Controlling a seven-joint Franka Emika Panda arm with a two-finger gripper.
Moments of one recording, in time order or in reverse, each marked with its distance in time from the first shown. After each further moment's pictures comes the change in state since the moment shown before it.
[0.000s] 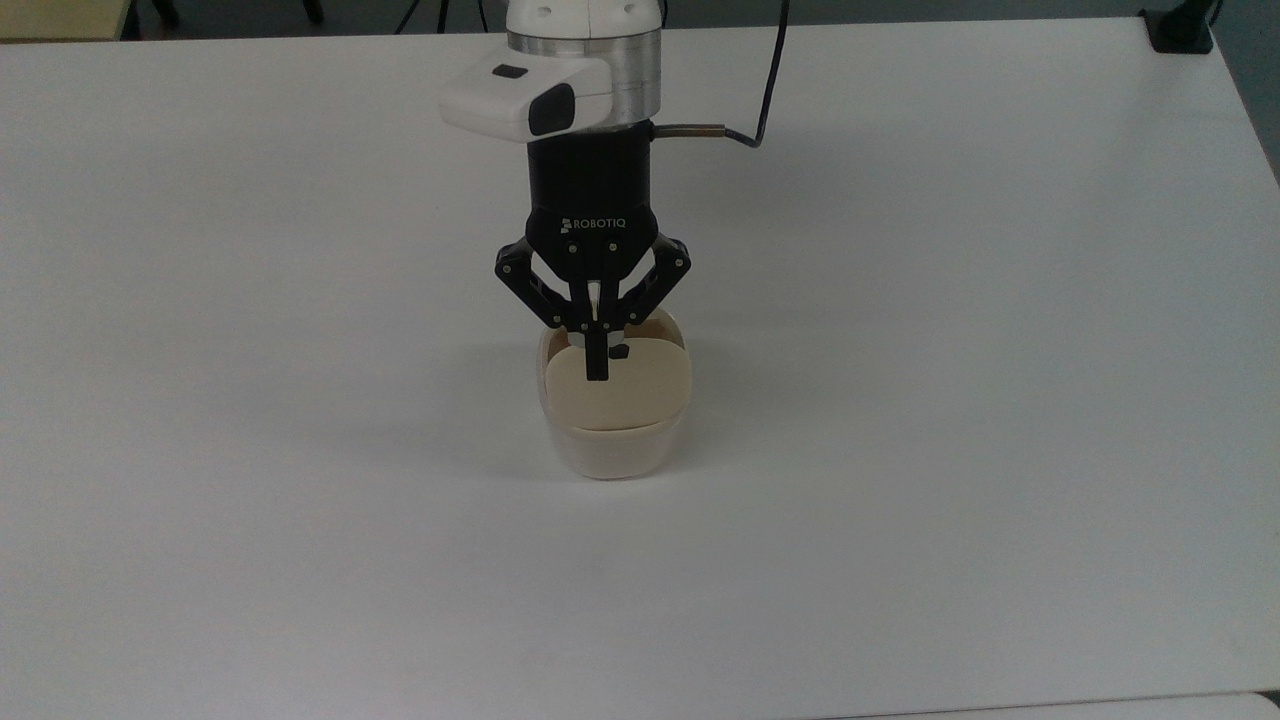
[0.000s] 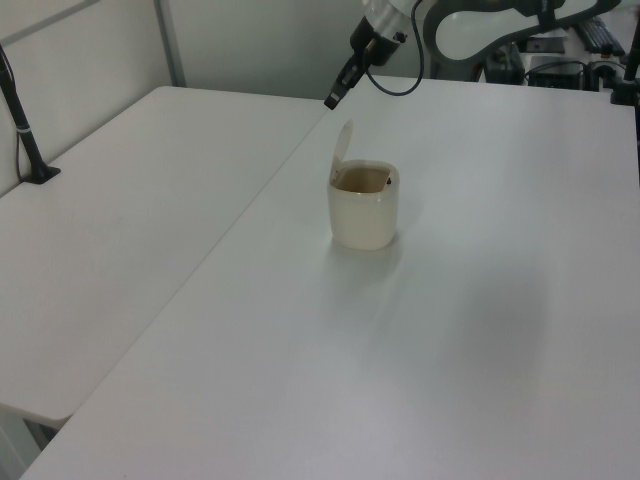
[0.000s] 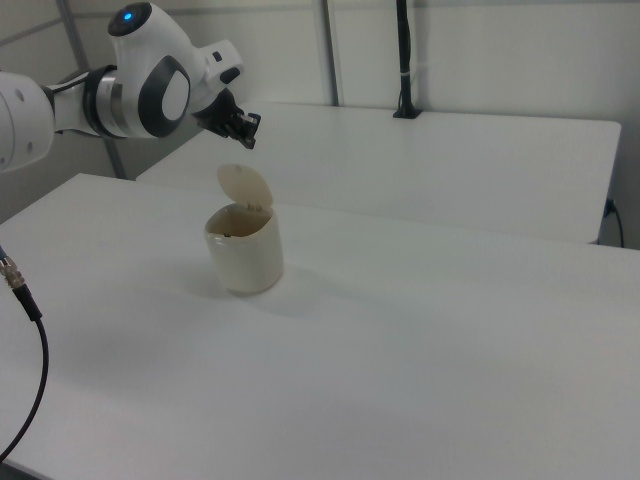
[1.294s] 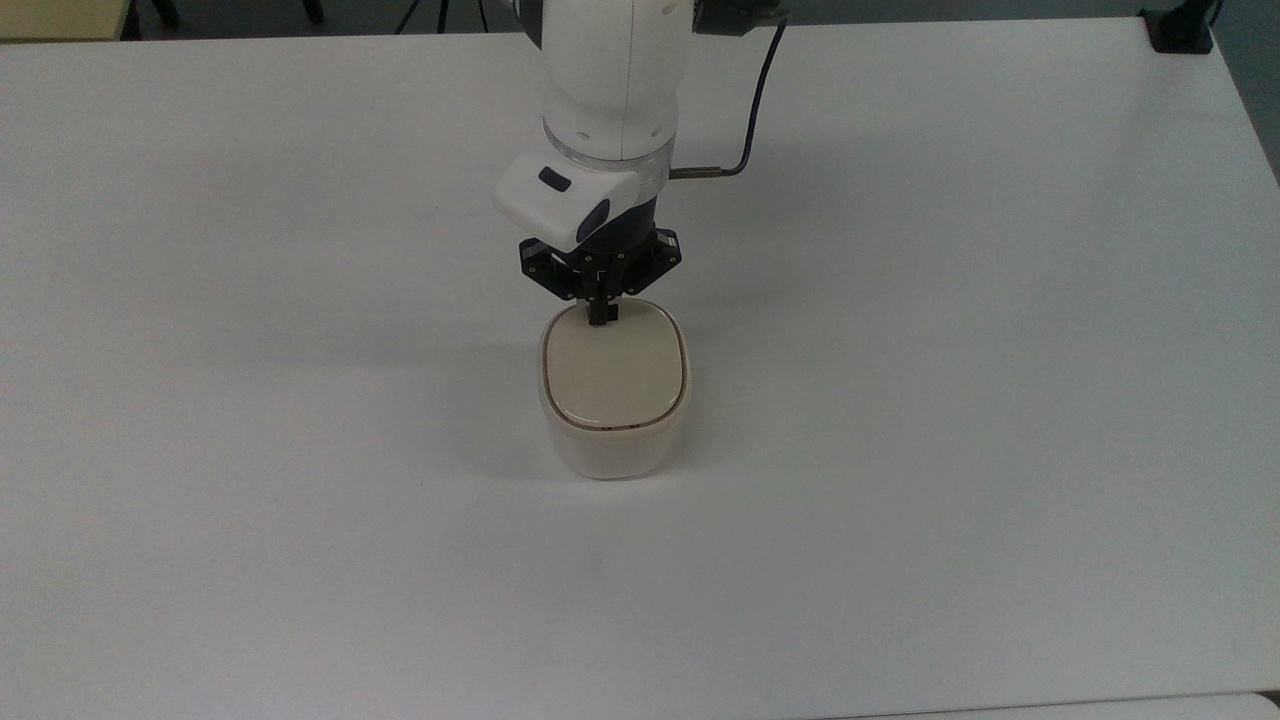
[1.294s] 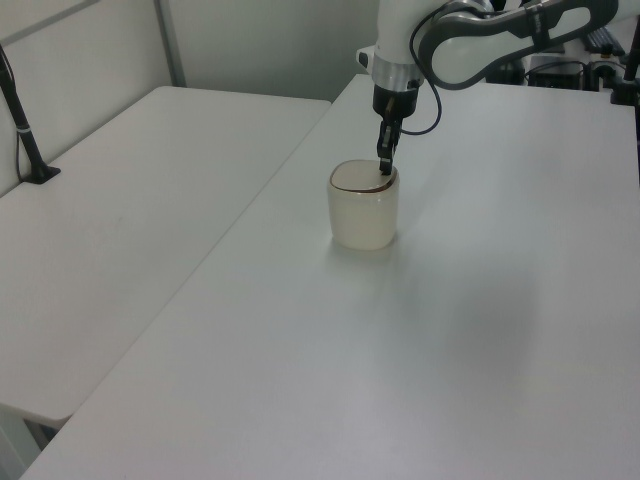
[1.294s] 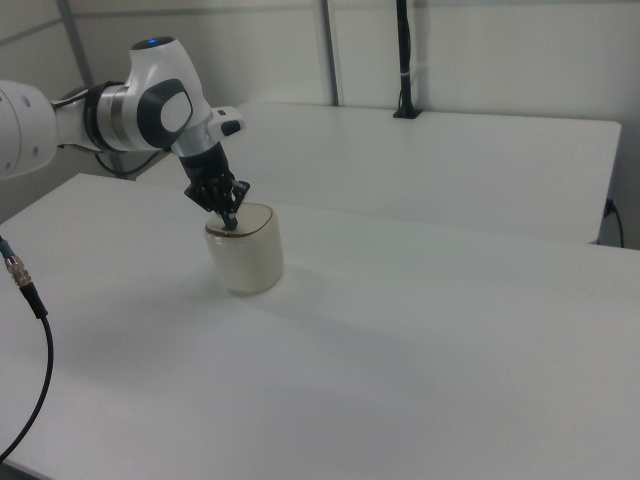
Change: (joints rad) arm 0.025 0.031 0.001 -0.017 -0.042 -0.463 -0.056
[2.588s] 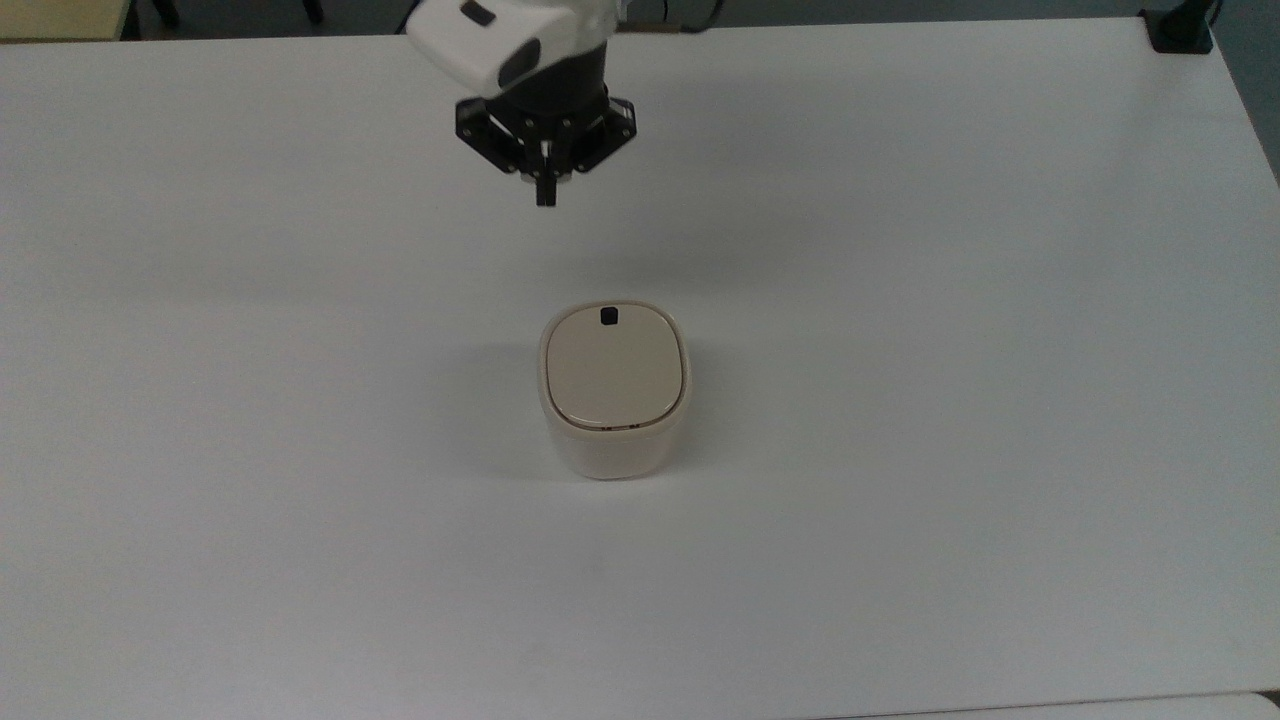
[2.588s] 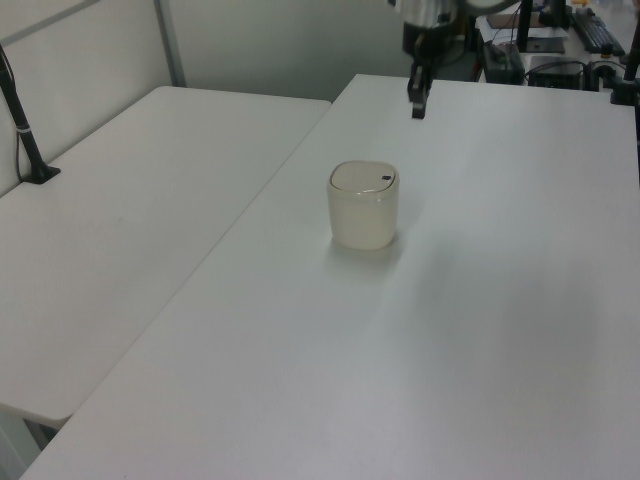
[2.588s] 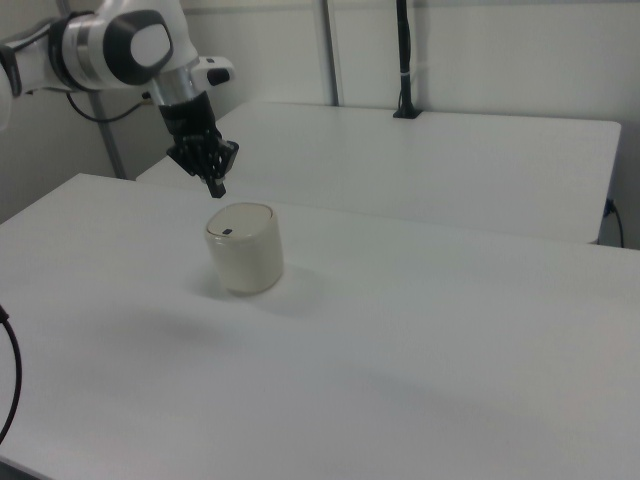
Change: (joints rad) arm -0.034 -0.171 -0.019 0.056 0.000 -0.289 0.000
